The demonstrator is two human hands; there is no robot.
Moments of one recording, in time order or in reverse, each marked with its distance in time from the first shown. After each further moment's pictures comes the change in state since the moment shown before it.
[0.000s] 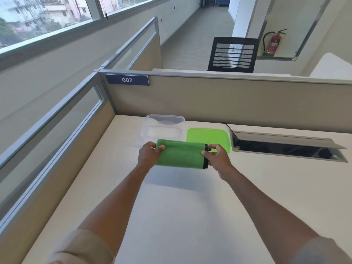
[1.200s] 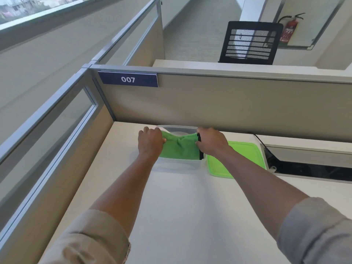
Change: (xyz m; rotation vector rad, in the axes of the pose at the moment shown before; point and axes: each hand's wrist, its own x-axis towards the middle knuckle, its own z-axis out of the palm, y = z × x) left_hand 0.193 0.016 -0.009 0.915 0.148 0.361; right_hand 0.186 -0.072 0.122 -1.217 -0.056 -0.465
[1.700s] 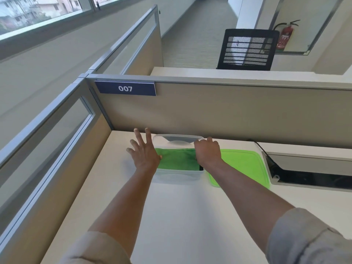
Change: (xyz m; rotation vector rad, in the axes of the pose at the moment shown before) left_hand 0.002 -0.007 0.032 -0.058 -0.066 -0.243; right_hand 0.011 -0.014 0.023 -0.308 -0.047 0.054
